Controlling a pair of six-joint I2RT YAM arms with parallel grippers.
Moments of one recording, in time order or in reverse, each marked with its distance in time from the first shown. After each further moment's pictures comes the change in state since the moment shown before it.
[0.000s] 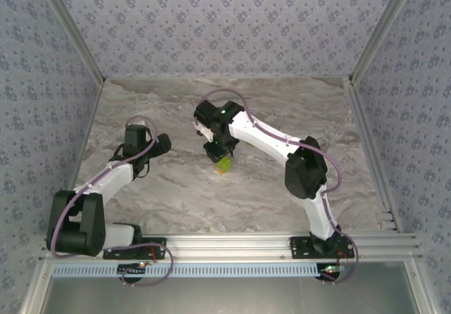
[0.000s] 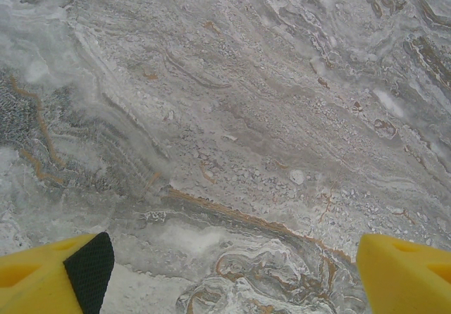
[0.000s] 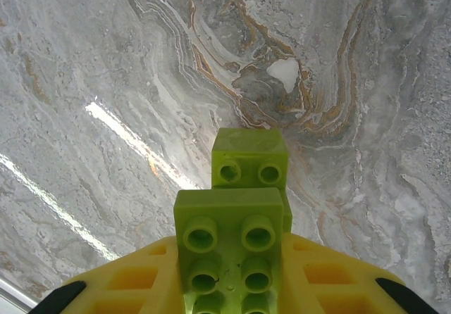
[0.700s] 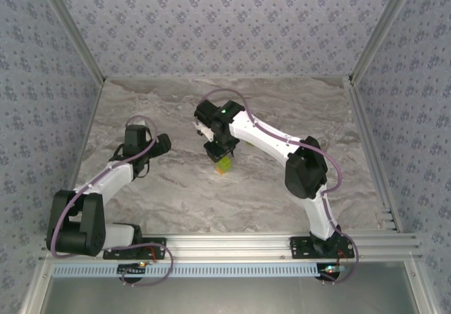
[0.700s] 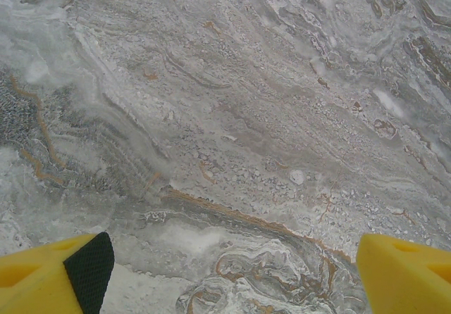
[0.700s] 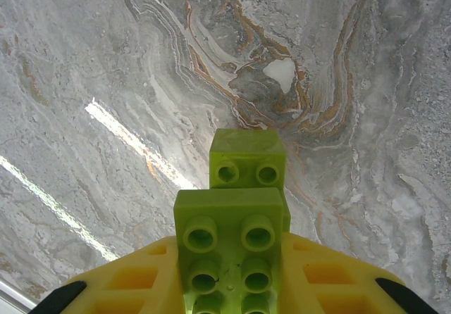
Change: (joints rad) left arm 0.000 0.000 0.000 0.000 0.000 0.000; right arm -0.002 -0.001 0.000 0.000 0.001 0.000
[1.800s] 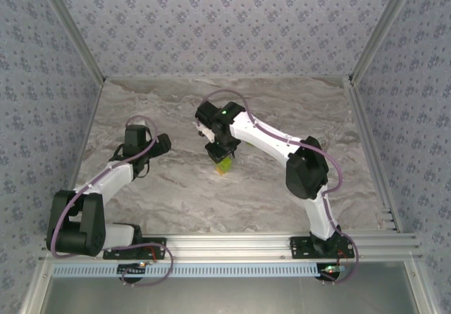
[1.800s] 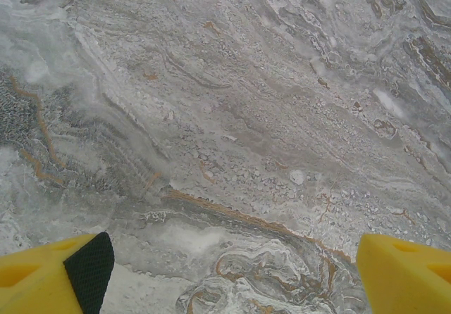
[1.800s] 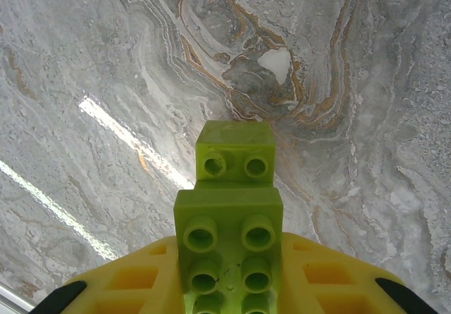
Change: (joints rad) left arm 0.000 0.000 0.000 0.000 0.000 0.000; right arm 0.000 -0.011 -0.031 0.010 0.010 0.004
